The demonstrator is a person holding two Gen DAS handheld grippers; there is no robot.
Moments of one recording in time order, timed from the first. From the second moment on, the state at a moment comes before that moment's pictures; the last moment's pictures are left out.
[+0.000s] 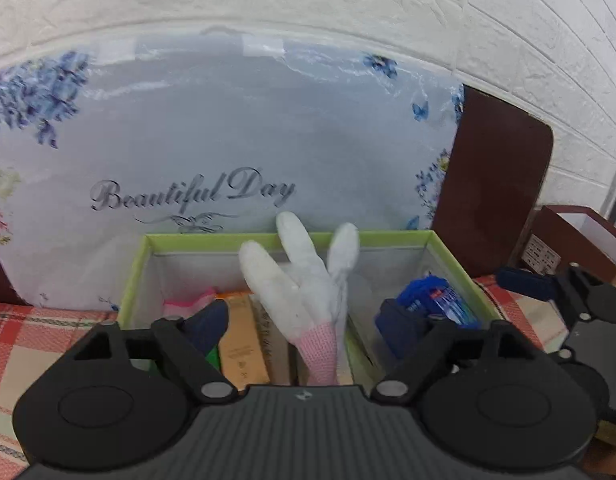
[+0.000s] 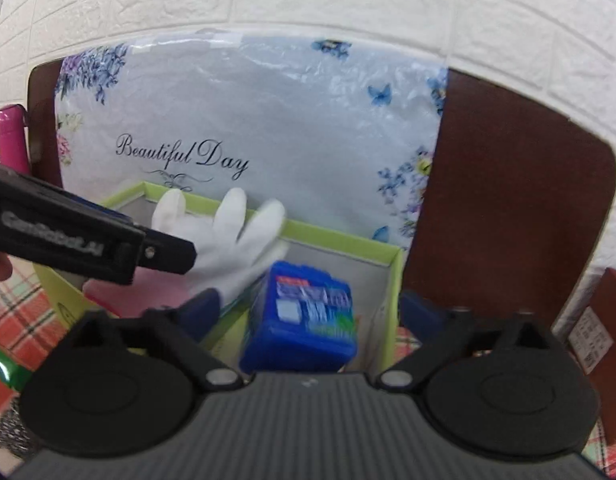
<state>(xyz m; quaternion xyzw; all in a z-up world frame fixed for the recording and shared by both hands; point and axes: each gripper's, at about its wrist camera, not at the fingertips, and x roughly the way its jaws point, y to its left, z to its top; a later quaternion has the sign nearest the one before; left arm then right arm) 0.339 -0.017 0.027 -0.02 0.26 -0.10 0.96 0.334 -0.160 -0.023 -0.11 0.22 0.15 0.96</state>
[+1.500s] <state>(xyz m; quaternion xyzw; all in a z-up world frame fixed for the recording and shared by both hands) 0.101 -0.016 0.025 -0.02 0.32 -0.04 0.95 0.086 -0.209 0.008 -0.03 0.21 0.14 0.97</state>
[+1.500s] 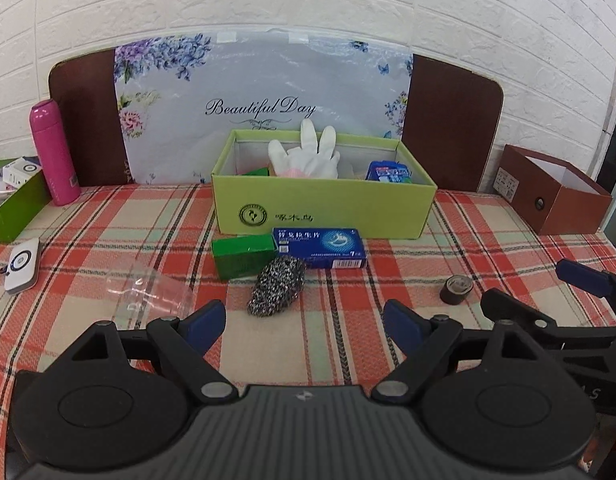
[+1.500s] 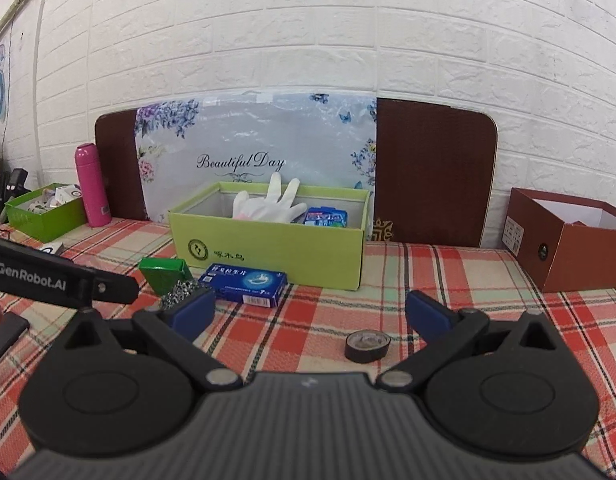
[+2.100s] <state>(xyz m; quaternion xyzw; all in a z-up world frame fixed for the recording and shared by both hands) 0.083 0.058 -0.012 -0.08 0.32 0.03 0.94 0.075 -0.179 -0.037 -0.06 0.26 0.16 0.95</state>
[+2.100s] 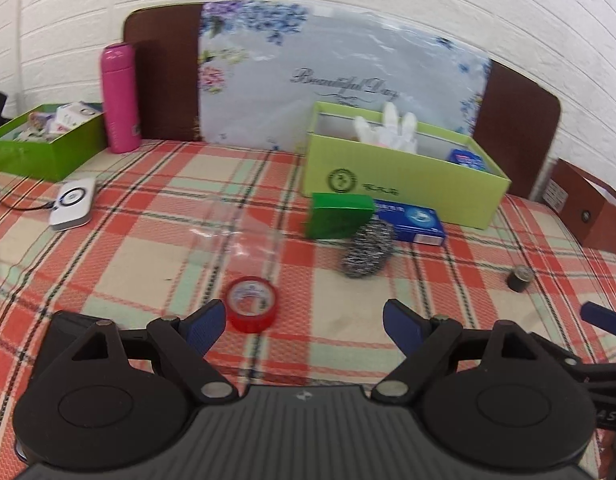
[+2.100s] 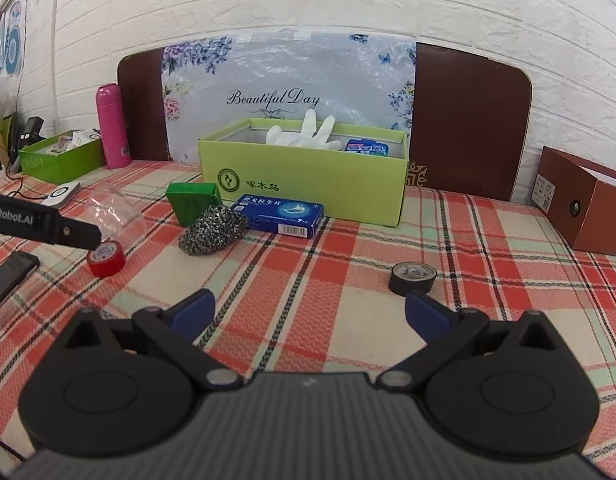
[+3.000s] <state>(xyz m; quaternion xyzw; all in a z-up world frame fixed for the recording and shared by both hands) 0.115 0.059 -0.054 -0.06 0.34 -0.08 0.93 0.165 -0.222 -0.064 0.01 0.31 0.08 0.95</state>
